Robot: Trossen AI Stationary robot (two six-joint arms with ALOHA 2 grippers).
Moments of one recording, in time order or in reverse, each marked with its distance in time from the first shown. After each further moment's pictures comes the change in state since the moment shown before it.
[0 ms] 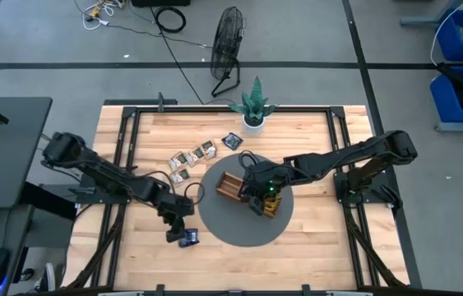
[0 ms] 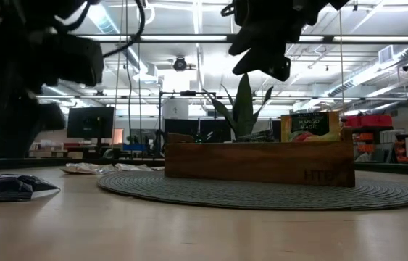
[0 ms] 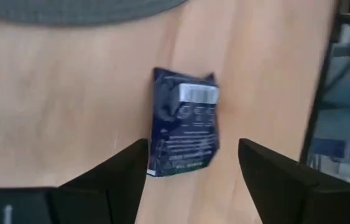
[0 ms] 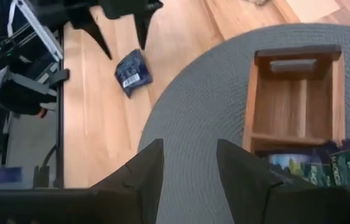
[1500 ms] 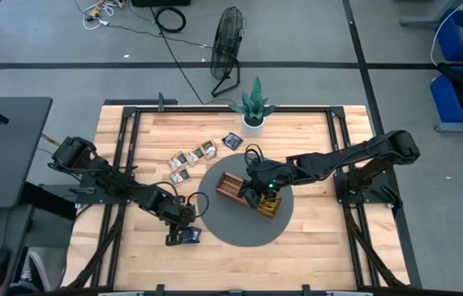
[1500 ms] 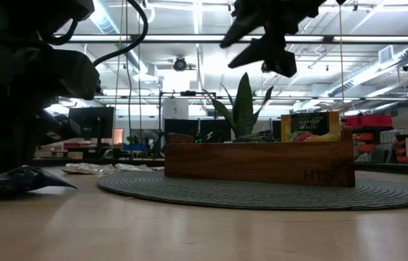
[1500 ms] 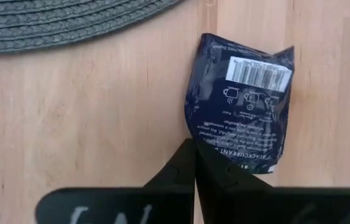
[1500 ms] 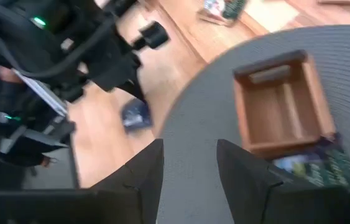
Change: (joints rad) left arm -0.053 0.115 -0.002 0.023 -0.202 0.229; right arm 0.011 -0.021 -0.001 0.034 0.113 0.242
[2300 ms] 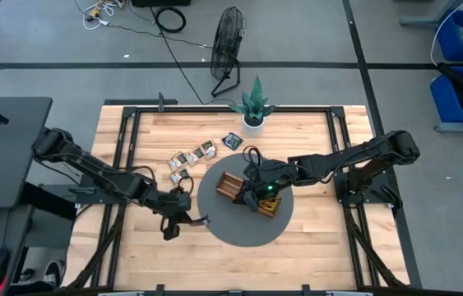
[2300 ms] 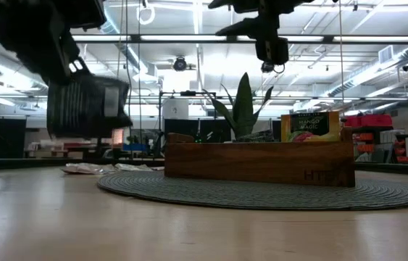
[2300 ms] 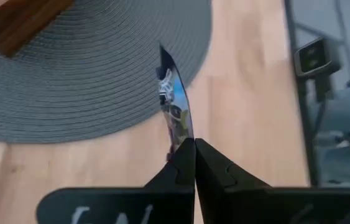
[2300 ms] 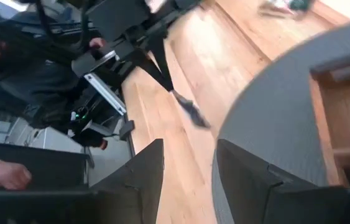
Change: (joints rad) left arm 0.008 -0.313 0.001 0.020 -0.088 -0.062; right arm 0.014 0.000 0.000 0.153 -0.126 0.088
